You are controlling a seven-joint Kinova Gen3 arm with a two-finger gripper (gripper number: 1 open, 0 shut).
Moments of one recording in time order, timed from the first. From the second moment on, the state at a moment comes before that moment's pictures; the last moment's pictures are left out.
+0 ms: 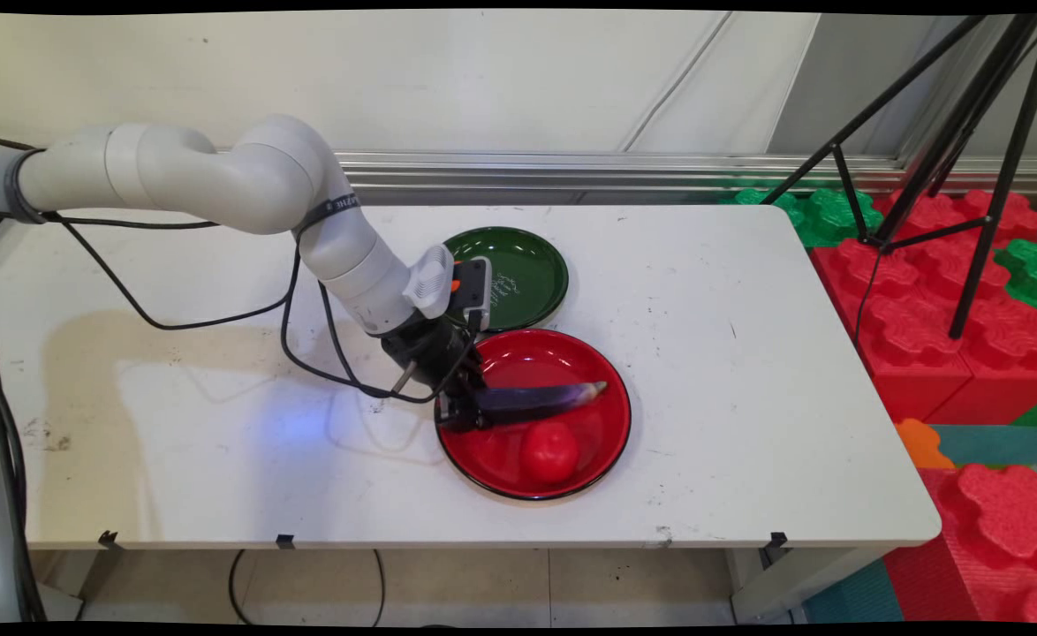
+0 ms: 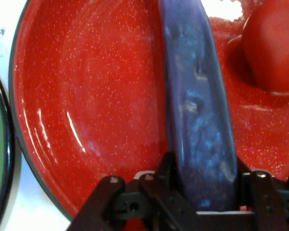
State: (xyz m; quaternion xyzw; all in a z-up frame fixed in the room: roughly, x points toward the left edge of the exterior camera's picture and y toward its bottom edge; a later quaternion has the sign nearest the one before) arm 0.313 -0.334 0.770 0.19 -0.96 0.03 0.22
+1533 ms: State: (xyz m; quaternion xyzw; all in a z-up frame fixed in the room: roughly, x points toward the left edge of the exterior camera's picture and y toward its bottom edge) arm 0.370 -0.306 0.869 0.22 -0.94 0.05 0.26
